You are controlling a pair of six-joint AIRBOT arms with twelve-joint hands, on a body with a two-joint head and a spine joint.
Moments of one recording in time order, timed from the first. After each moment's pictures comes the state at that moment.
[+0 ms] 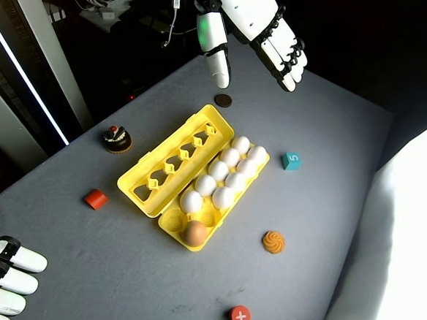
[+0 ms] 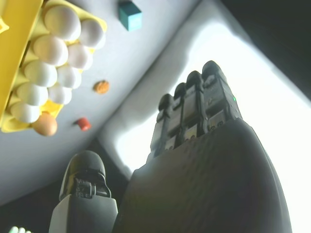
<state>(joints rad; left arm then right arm) 0.10 -0.82 0.57 1.14 1.21 -0.36 -0.31 -0.32 0.64 0.23 0.07 -1.47</state>
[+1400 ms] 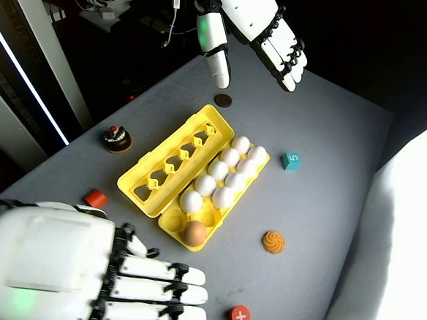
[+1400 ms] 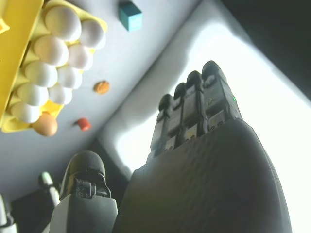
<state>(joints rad) 0.10 -0.82 0.57 1.14 1.21 -0.36 -0.30 -0.96 1.13 0.26 0.23 -1.37</state>
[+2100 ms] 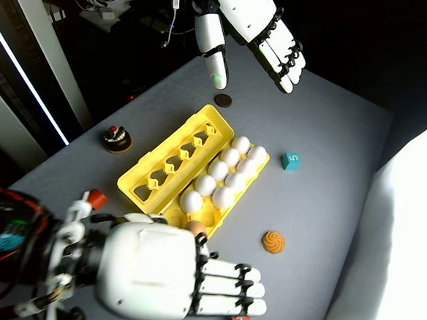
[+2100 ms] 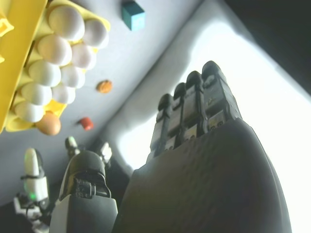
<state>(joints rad) 0.10 -0.82 0.56 1.14 1.21 -0.36 -0.32 -1.28 1.41 0.21 0.24 -1.37</state>
